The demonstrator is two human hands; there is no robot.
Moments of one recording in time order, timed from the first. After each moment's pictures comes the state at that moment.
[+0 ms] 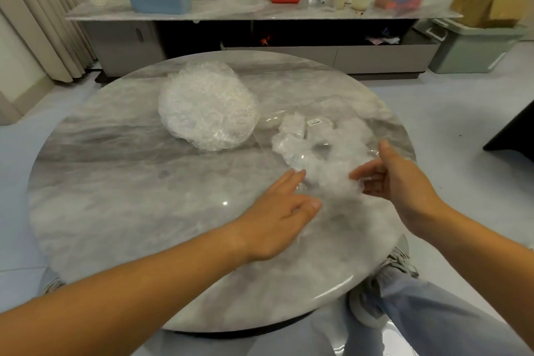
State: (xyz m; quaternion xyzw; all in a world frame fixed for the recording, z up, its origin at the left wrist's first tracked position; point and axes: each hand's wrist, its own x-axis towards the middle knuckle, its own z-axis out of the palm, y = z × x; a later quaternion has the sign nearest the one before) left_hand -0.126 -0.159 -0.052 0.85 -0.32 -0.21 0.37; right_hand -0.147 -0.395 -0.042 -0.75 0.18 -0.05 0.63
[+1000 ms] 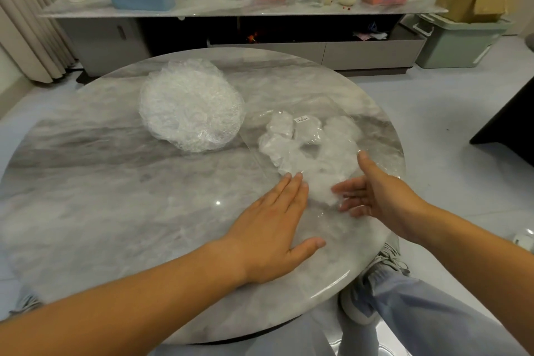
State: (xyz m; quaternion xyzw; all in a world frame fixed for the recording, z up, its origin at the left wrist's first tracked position) left_hand -0.132 -0.171 -0.075 0.89 -0.42 -0.09 0.11; right_hand -0.150 -0.403 -0.053 -0.74 0.24 0.09 0.62
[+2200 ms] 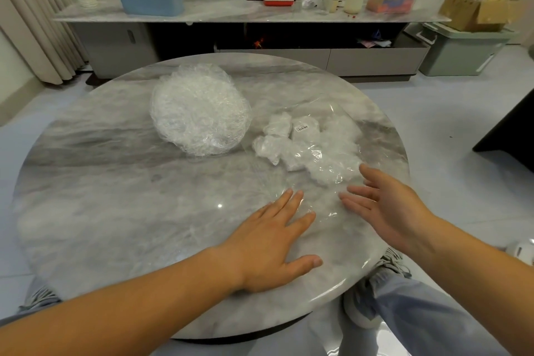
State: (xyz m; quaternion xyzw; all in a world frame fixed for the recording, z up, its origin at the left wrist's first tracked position) left_hand -0.136 -0.152 -0.084 0.88 -0.44 -0.14 0.09; right_hand -0.161 -0.379 -0.044 -0.53 0.34 -0.02 0.77
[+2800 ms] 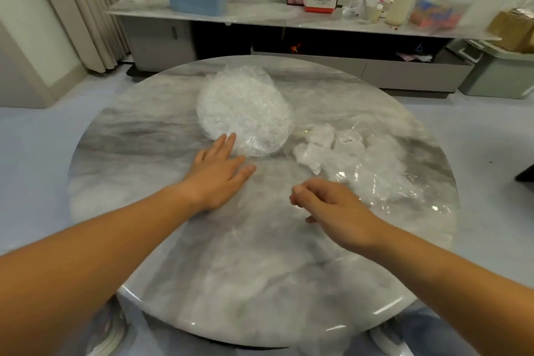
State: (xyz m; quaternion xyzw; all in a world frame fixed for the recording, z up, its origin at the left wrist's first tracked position) left_hand -0.017 -0.034 -0.074 0.97 -0.19 -0.09 0.12; right_hand -0.123 -0.264 -0.042 -0.87 -0.01 0.09 0.48
